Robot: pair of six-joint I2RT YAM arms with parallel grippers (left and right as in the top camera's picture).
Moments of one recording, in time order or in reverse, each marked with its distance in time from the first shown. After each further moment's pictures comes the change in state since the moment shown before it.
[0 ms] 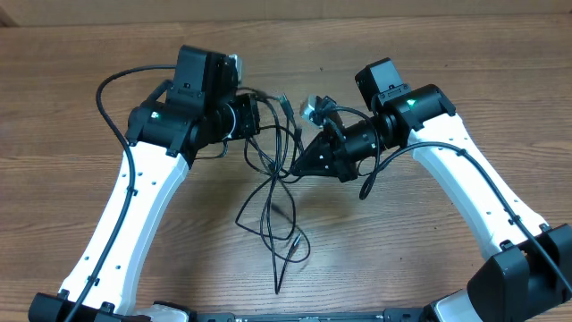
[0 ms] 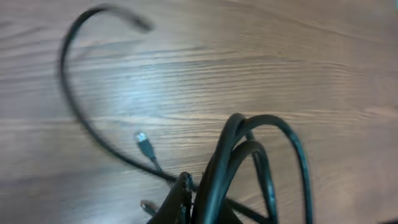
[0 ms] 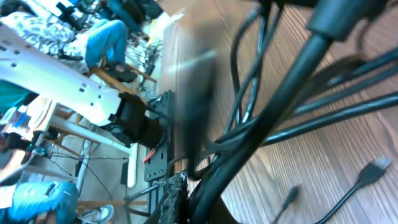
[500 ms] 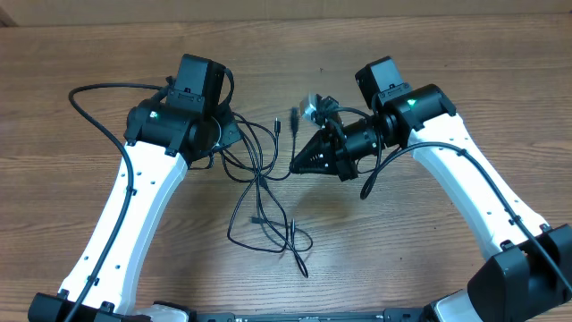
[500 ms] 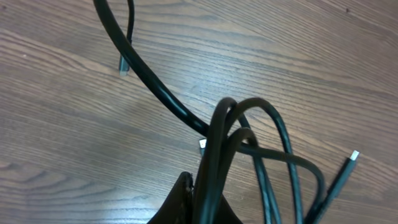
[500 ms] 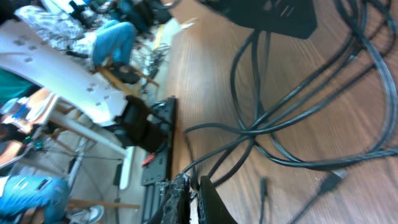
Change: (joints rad) left arm 0.002 0.000 0.000 -0.186 -0.329 -0.199; right arm -0.009 0.000 0.000 0.044 -0.021 -0.019
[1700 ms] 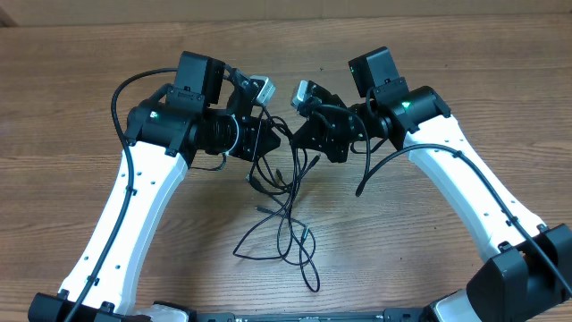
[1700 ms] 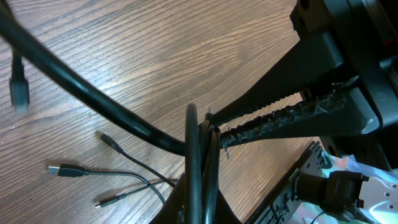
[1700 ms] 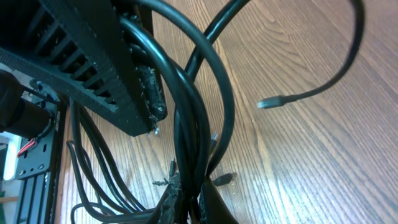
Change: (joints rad) left arm 0.000 0.000 0.000 0.057 0.669 0.602; right arm 0.033 0.000 0.000 0.241 0.365 0.051
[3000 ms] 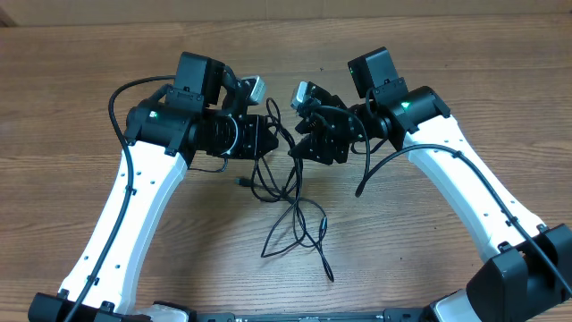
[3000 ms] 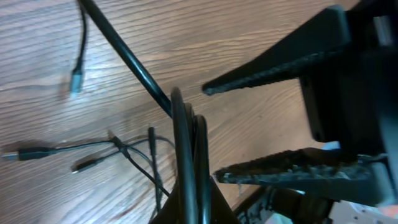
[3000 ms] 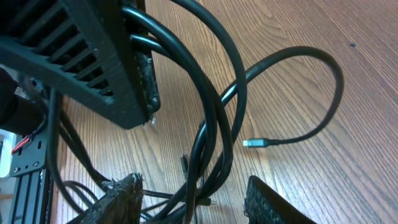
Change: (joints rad) left arm 0.001 0.001 0.000 -0.013 -0.003 -0.188; right arm 0.002 0.000 0.000 -0.001 0.023 -0.004
